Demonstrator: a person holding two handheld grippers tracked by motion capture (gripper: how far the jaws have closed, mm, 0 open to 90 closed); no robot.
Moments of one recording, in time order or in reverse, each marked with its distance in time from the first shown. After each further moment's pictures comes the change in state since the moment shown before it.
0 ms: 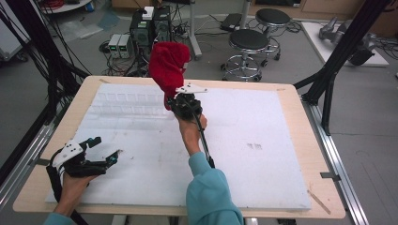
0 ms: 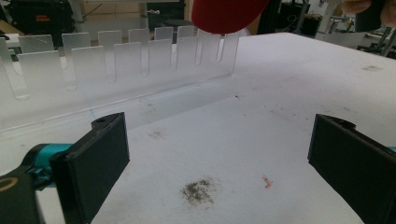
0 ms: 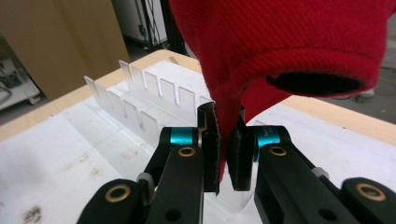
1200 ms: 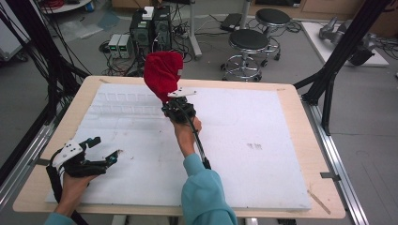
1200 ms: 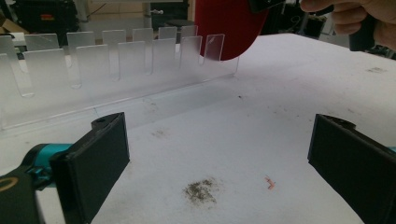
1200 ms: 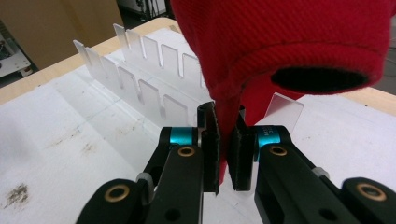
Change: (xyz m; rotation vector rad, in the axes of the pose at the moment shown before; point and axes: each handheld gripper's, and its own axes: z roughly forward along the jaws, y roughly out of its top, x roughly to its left) left arm 0.000 0.000 0.000 0.000 0.018 -0.007; right arm 0.009 -0.013 0.022 0.112 -0.006 -0.038
